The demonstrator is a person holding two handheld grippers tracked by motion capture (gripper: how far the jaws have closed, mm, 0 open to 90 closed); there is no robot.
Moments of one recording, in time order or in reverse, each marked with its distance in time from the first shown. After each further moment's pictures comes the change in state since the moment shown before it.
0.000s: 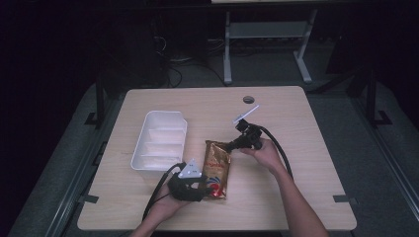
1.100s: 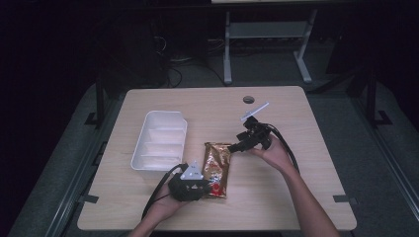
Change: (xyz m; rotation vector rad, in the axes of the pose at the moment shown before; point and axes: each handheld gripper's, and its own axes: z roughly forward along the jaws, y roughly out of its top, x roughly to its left) left arm -0.002 0.000 0.001 0.061 -0.019 0.067; right arm 0.010 -0.004 -0.027 -0.045 -0.116 -0.005
